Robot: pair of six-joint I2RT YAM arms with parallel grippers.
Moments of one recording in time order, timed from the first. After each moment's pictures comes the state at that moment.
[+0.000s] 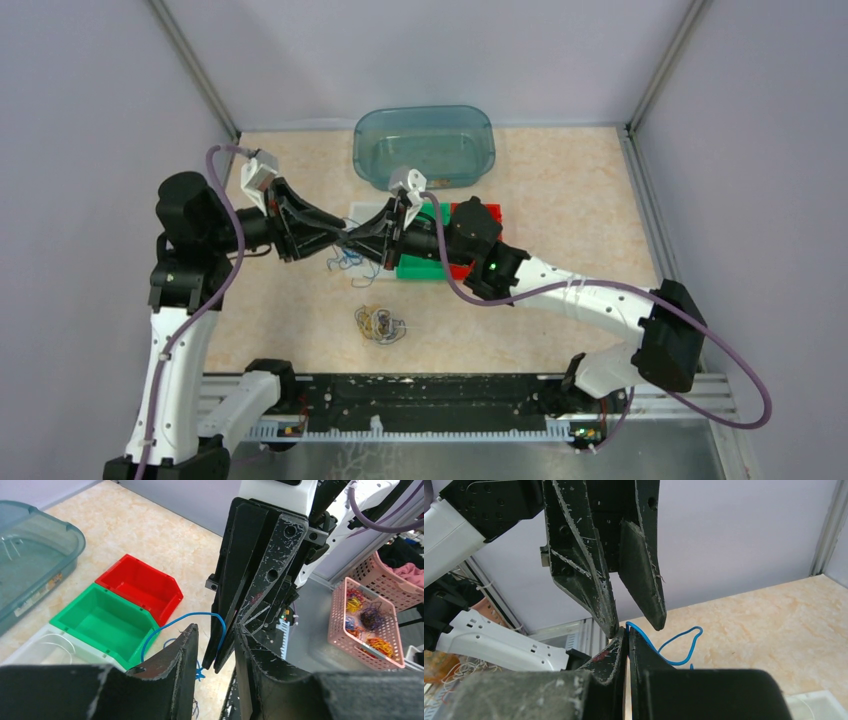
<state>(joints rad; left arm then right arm) -0.10 0.86 1.19 -0.44 1.15 -0.19 1.05 1.37 1.08 0.53 -0.38 0.27</state>
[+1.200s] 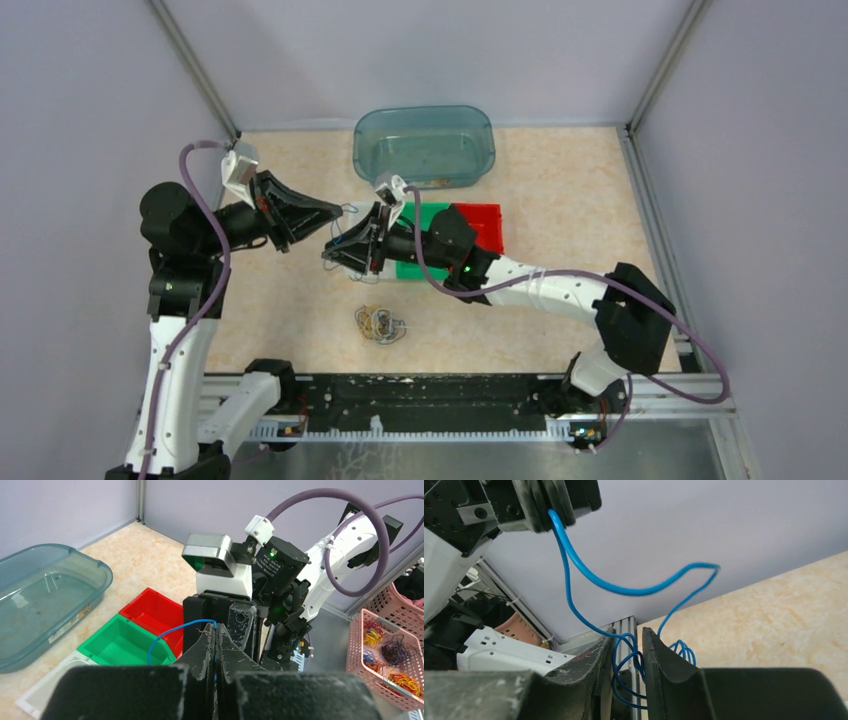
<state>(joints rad) -0.10 0.82 1.16 -0.19 1.05 -0.38 1.05 1.52 1.05 0.74 -0.39 0.48</state>
